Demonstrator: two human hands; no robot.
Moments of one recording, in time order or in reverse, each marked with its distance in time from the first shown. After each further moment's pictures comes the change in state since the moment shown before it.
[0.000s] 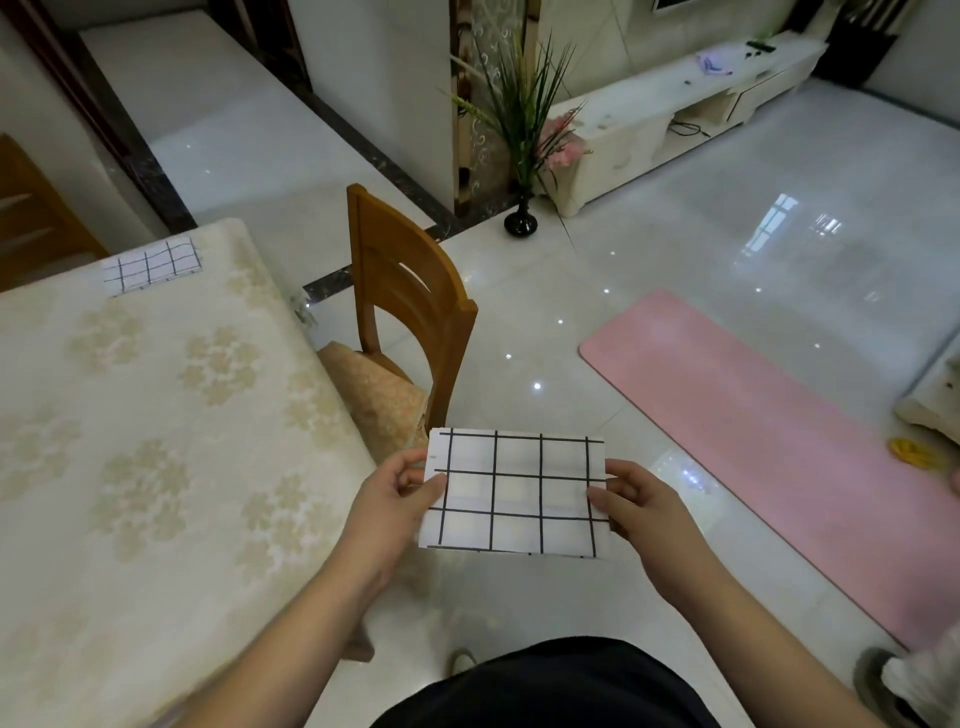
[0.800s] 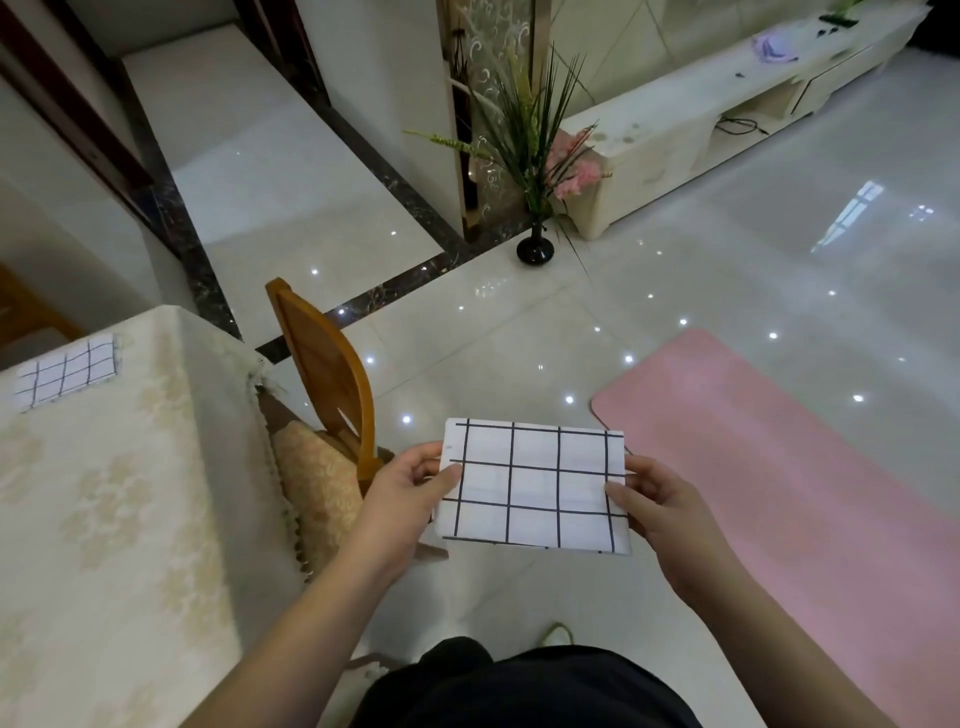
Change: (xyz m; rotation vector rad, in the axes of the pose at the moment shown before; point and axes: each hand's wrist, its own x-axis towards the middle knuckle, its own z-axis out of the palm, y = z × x) left_hand 0.241 0.127 0.191 0.003 0.071 -0.102; right_hand 0.293 -0.112 -0.142 0.116 -0.101 -0.023
